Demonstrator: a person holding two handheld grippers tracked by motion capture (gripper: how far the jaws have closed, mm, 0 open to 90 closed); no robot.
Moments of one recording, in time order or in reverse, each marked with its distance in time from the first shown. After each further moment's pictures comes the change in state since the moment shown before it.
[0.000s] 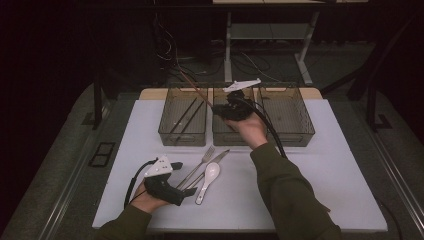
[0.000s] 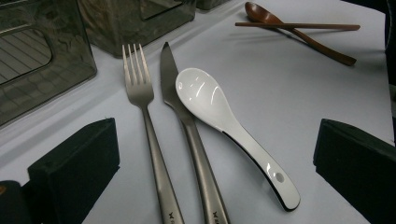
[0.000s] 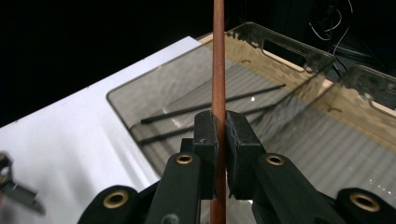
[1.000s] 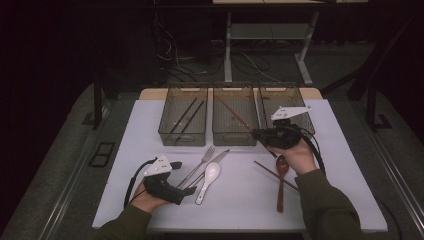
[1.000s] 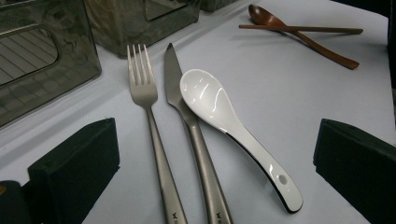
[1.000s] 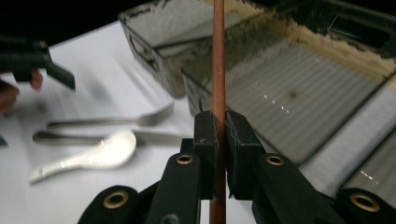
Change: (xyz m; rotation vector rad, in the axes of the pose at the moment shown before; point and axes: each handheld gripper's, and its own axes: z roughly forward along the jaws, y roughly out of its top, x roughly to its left) left arm 0.002 0.000 0.000 -0.003 0.007 -0.011; right arm -0.017 -0.084 -0.106 0.034 0.002 -0.020
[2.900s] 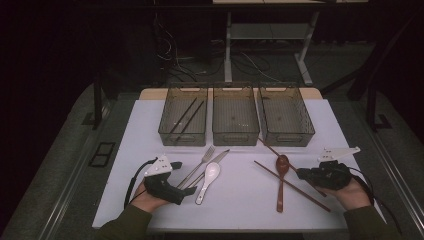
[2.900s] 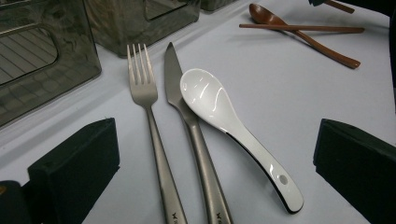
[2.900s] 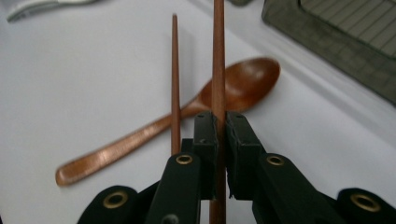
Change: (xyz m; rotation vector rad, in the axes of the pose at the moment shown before) left arm -0.001 0.000 0.000 0.004 0.002 0.001; right arm -0.026 -0.130 -0.083 0.183 -0.037 0.030
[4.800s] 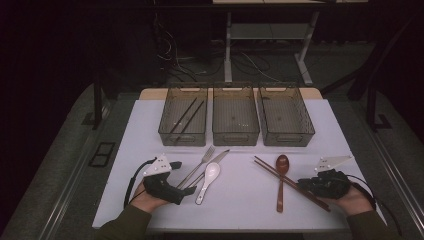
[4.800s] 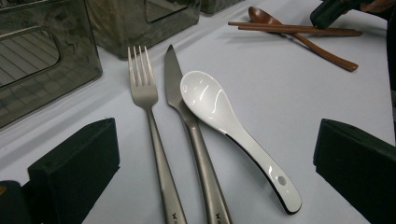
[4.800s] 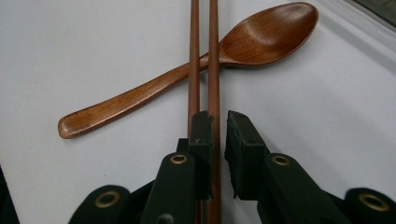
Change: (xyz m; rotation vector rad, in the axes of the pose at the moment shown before) left arm 0.000 0.000 -0.002 -0.008 0.000 -0.006; right arm 0.006 -0.022 0.007 0.106 0.020 -0.036
